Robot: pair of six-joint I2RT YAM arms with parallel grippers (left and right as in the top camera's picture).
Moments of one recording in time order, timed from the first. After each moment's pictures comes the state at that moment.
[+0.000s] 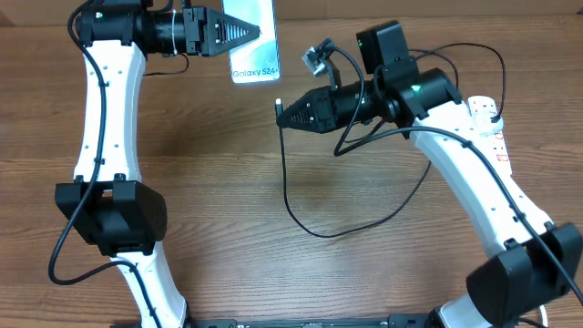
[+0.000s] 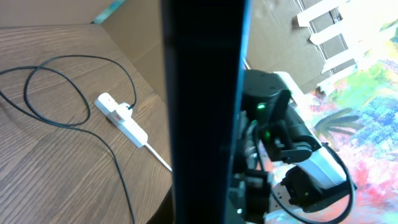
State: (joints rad) left arm 0.01 2.11 2.25 -1.12 1.53 0.05; right arm 0.39 1.73 1.63 -0.77 -1.06 0.24
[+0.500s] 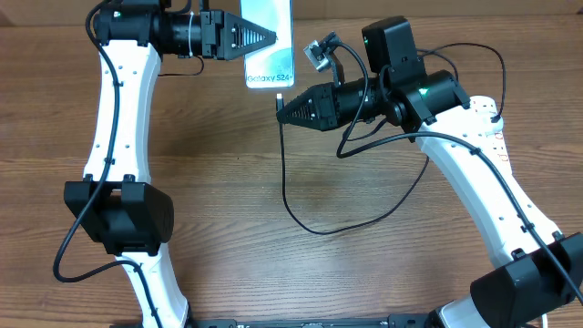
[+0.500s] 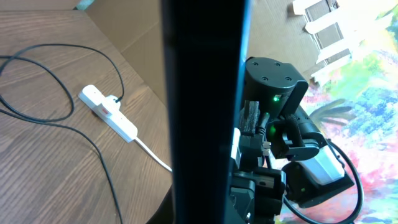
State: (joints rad) left arm -0.04 2.11 2.25 -1.13 1.53 0.04; right arm 0.39 1.70 1.63 -0.73 -1.05 0.28
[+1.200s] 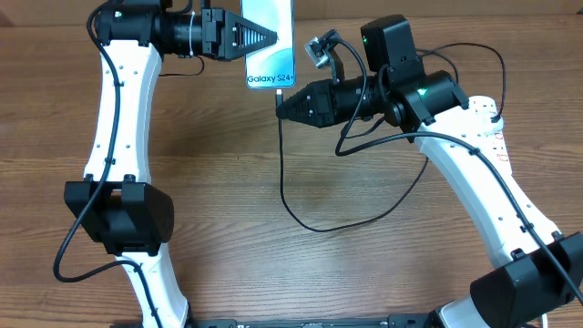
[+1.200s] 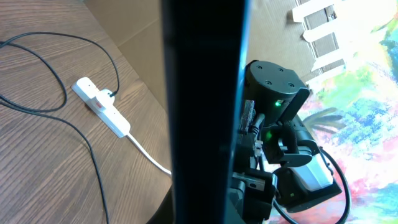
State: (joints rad) left arm -0.05 2.11 2.25 -1.13 1.53 -0.02; right arm 0.39 1.70 1.63 -0.71 -1.00 0.33
